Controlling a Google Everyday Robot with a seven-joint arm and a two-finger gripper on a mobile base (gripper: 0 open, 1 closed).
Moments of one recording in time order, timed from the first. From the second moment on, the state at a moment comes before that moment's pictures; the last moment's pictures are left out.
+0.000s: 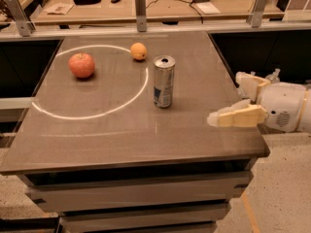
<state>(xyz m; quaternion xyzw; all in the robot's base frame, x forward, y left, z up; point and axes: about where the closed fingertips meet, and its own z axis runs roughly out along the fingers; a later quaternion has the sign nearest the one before) 0.492 -0.163 0.907 -0.35 0.70 0.31 0.55</state>
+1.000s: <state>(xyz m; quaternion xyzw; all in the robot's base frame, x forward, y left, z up) 0.555 -0.135 0.867 -0.34 0.68 0.32 0.57</state>
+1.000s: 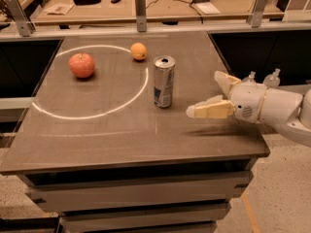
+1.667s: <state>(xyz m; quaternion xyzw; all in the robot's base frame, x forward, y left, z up) 0.597 -0.109 0.858 -0.34 0.71 0.30 0.54</state>
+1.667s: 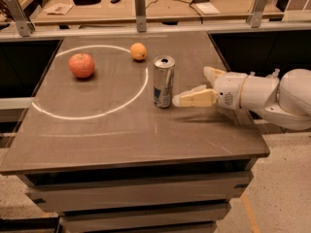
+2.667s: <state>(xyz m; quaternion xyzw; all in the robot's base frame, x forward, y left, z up) 0.609 -0.055 0.883 -0.32 0.71 0.35 0.52</state>
